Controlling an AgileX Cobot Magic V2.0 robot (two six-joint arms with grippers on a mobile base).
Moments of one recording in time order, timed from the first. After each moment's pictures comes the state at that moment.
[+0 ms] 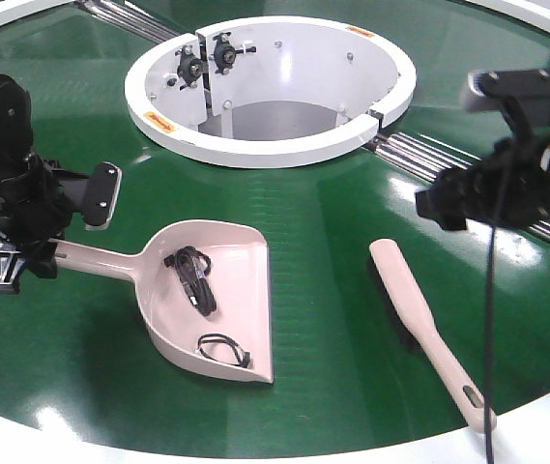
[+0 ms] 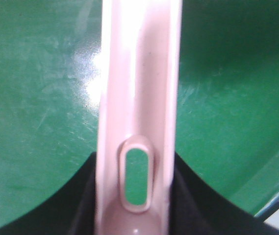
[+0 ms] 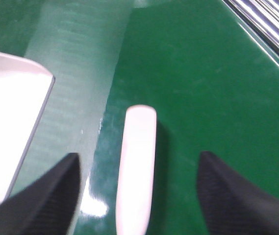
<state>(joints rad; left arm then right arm) -0.19 1.84 -1.50 0.10 1.21 1.35 0.21 1.30 -1.05 0.11 0.62 -0.04</state>
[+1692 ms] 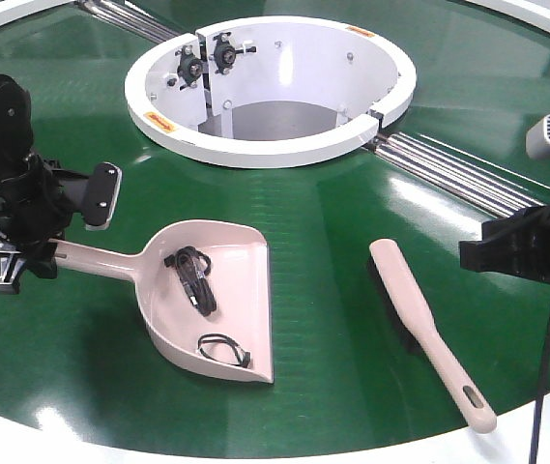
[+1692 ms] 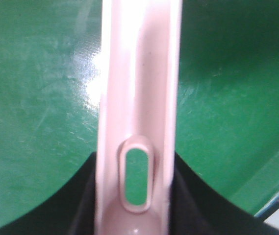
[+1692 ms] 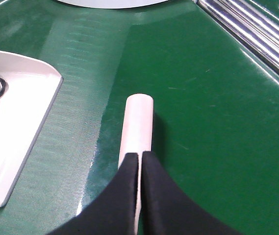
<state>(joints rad) -0.19 1.84 -1.50 0.10 1.21 1.35 0.21 1.06 -0.83 0.11 0.53 -0.04</state>
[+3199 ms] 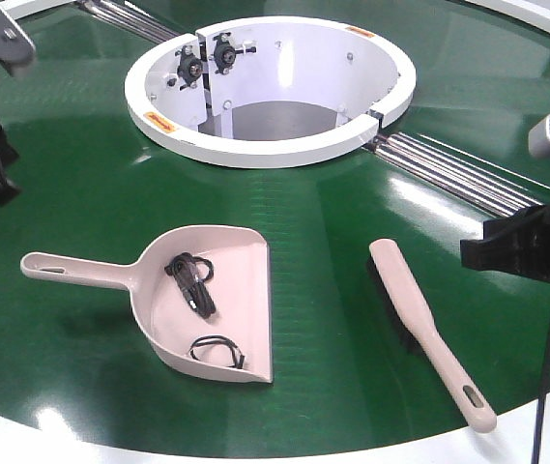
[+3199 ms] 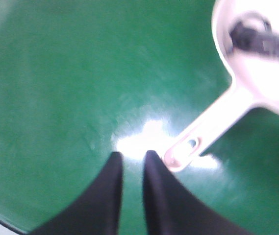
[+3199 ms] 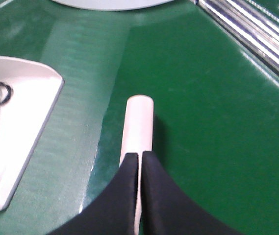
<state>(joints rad) -0.19 1.44 -1.50 0.09 1.10 0.62 0.21 1.05 -0.83 0.11 0.52 -0.04</state>
